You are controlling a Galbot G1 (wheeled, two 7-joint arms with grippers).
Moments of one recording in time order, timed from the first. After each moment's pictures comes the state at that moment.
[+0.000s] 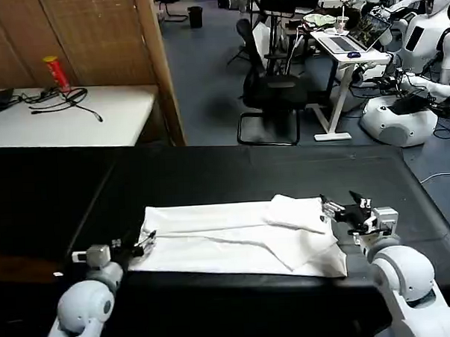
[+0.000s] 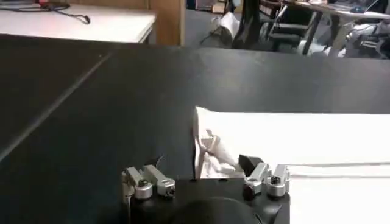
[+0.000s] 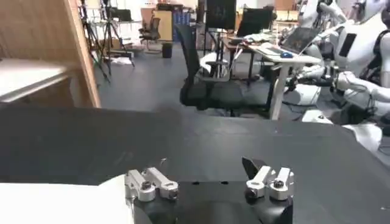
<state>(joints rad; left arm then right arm) 1.32 -1.17 -0.56 -1.90 -0.47 0.56 -0.07 -1.23 1.12 0.59 2.05 0.47 -0.61 0.14</state>
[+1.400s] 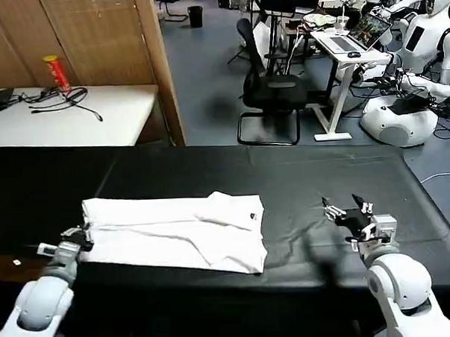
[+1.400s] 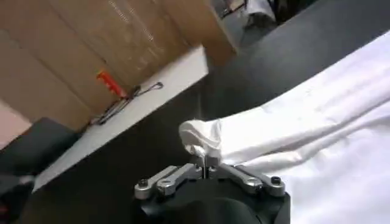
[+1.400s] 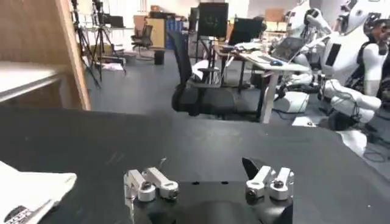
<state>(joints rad) 1.34 -0.93 -0.59 -1.86 -0.23 0.45 -0.08 -1.28 1.19 0.62 2.05 0.37 -0.56 0.12</state>
